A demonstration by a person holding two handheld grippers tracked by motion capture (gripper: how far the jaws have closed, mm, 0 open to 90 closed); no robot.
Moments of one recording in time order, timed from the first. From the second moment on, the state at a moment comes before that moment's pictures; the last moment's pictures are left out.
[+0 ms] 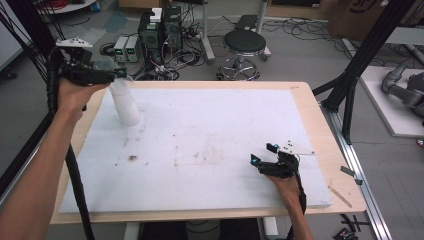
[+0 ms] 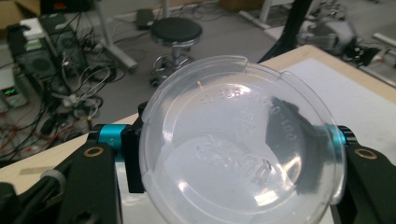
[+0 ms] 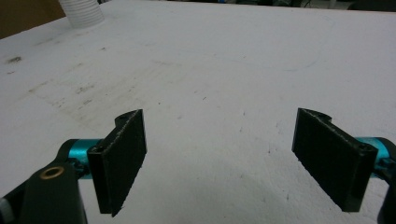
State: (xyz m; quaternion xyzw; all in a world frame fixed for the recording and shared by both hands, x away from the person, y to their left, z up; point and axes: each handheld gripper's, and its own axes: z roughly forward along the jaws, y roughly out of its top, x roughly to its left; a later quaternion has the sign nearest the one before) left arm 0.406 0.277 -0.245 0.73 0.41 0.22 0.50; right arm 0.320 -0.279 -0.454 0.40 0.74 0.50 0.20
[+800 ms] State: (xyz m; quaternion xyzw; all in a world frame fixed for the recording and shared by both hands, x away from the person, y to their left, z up) left arm 0.336 0.202 -0.296 0.76 0.21 0.15 0.59; right arm 0.320 -0.277 -0.454 0.39 0.75 0.50 0.20
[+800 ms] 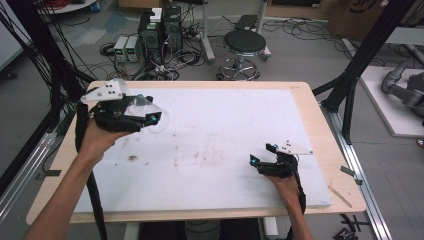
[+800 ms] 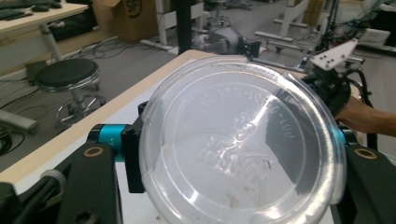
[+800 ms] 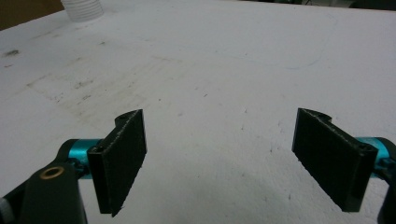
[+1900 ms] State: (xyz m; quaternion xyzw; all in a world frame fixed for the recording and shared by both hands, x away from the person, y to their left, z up) left arm 0.317 0.153 -0.357 0.77 0.12 0.08 0.62; right arm 0.321 -0.278 -0.454 0.39 0.75 0.51 0.19
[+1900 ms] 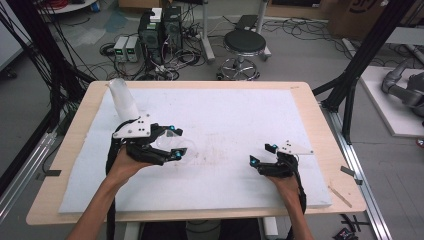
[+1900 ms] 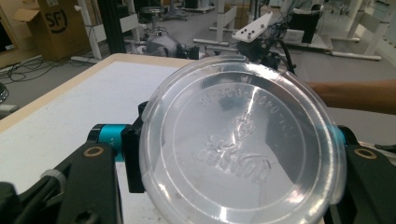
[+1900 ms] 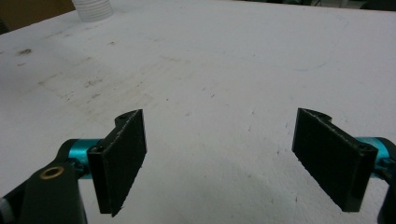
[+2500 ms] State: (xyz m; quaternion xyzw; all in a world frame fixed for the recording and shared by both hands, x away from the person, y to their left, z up) left arm 0.311 0.153 -0.357 0.76 0.09 0.05 0.64; right arm 0.313 -0.259 -0.405 0.29 0.77 0.55 0.16
